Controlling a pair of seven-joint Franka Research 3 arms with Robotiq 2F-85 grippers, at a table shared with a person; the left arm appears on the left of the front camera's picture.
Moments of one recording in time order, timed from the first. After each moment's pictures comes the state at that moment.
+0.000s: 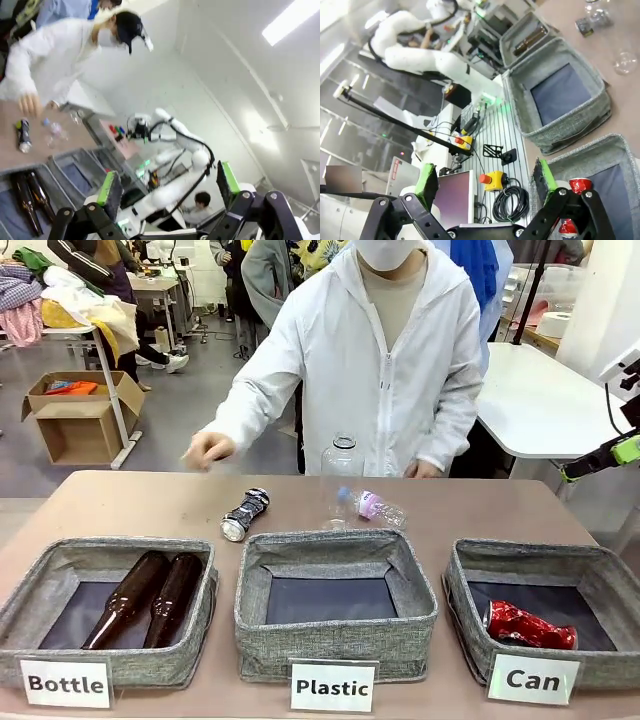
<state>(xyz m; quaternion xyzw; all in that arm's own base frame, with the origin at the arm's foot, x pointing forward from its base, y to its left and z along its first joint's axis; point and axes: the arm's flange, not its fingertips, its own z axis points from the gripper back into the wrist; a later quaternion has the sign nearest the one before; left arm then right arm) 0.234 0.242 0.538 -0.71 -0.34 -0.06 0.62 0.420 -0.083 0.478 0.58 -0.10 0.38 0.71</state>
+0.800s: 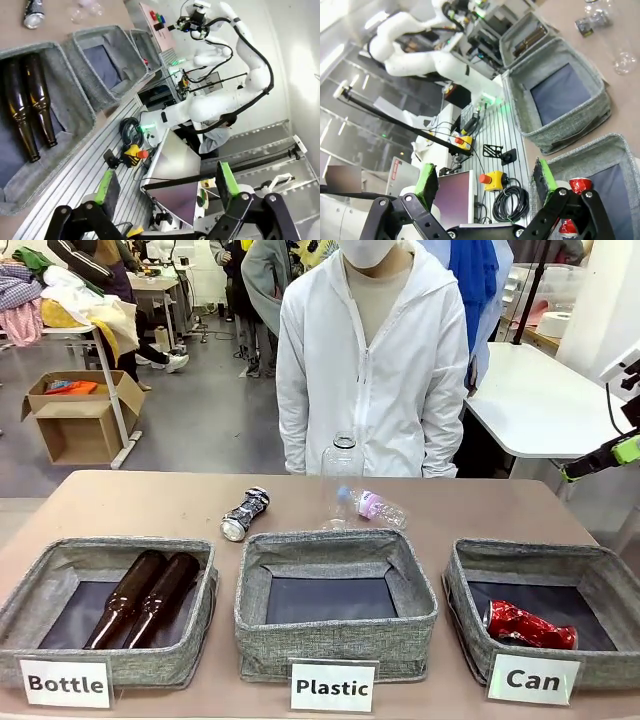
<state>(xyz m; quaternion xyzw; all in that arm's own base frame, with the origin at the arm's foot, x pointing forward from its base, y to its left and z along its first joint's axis) 0.258 0.107 0.450 -0.61 -0.12 -0.15 0.76 0.420 -0.083 0.478 0.58 -0.10 0.38 0.71</state>
